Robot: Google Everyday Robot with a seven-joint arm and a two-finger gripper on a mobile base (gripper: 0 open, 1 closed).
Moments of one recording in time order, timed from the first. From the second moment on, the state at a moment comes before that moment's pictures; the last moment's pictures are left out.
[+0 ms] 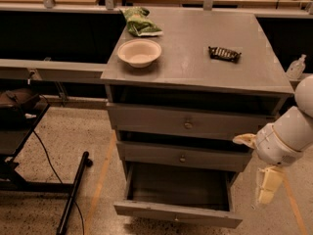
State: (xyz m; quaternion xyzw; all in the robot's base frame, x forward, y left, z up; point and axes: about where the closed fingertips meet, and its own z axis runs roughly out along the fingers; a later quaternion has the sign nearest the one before) arm 0.411 -0.239 0.717 -0.68 0.71 0.16 0.12
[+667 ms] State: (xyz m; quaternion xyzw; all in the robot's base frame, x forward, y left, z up) arm 0.412 -0.189 0.591 -0.69 0.66 0.26 0.14
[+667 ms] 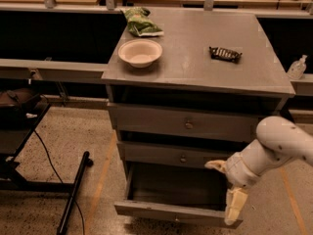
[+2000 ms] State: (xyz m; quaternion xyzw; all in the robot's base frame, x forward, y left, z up) arm 0.398 -0.164 0.515 -0.69 0.65 0.28 0.16
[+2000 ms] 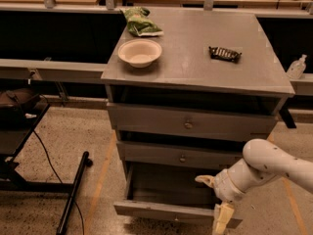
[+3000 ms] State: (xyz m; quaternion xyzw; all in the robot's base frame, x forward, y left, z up) arm 0.396 -0.149 0.446 -0.66 0.69 0.24 0.19
